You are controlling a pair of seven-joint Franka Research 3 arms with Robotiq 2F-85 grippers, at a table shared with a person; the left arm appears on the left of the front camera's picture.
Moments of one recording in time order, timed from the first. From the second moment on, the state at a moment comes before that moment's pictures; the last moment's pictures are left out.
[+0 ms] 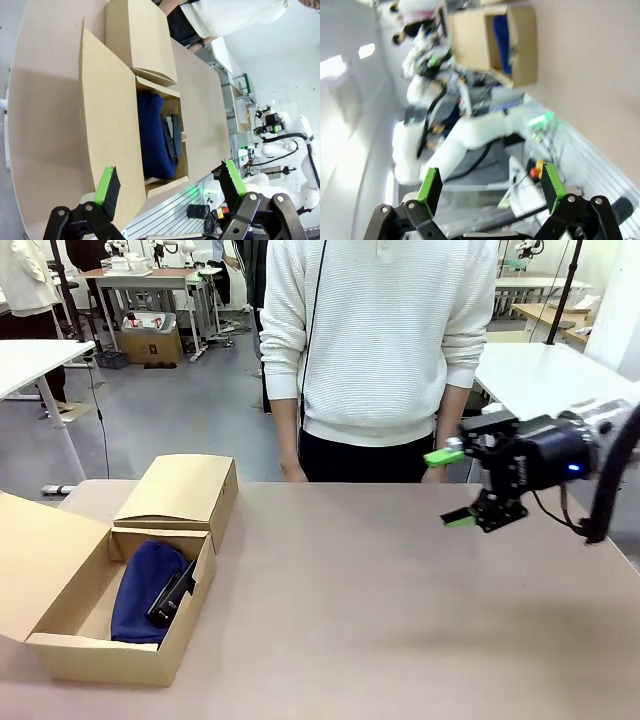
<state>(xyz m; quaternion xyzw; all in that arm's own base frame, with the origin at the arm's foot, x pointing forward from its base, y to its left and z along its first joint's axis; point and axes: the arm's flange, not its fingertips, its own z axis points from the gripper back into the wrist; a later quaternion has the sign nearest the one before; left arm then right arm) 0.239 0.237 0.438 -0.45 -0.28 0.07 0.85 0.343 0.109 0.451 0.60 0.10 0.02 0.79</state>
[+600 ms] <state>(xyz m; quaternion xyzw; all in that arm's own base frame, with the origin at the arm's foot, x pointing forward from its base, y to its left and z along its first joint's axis) 0.239 0.237 0.438 -0.45 -0.27 0.07 0.85 0.303 -0.064 0.444 0.66 0.01 -0.06 0.75</state>
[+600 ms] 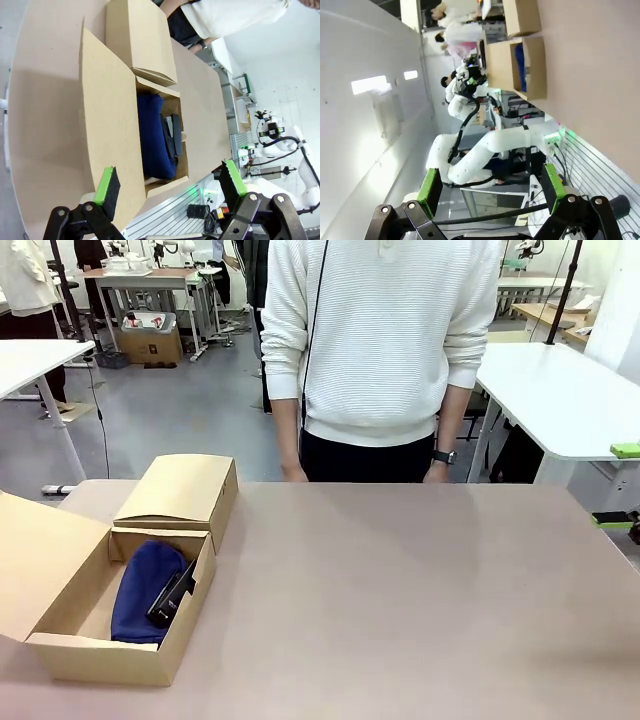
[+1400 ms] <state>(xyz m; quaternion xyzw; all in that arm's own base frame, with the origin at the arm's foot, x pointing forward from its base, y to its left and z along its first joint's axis) 0.239 0.237 0.438 -0.45 -0.27 0.07 0.85 0.297 -0.043 0.446 0.69 0.06 -0.03 0.72</state>
